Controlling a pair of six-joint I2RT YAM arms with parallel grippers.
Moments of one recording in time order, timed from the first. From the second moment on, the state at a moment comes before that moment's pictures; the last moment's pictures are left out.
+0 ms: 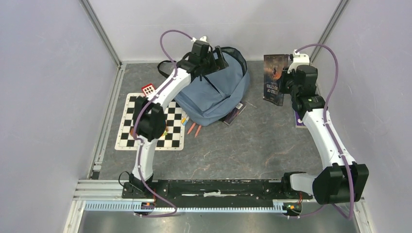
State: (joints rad) left arm -0.50 2.15 2.07 -0.45 0.06 -0.64; right arm 0.06 1.24 1.12 -0.27 0.02 0.08
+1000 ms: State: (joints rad) left arm -0.58 2.59 2.34 -0.26 0.08 -0.94; right arm 0.06 1.19 1.03 -0.24 0.01 0.09
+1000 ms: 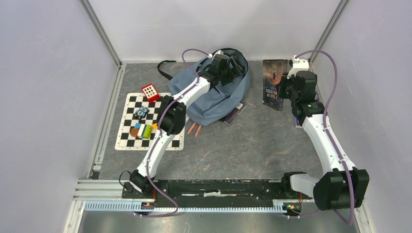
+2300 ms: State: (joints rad) left arm -0.76 1.96 1.63 -0.40 0.21 -0.24; right arm 0.06 1.17 1.00 -0.23 0.02 0.08
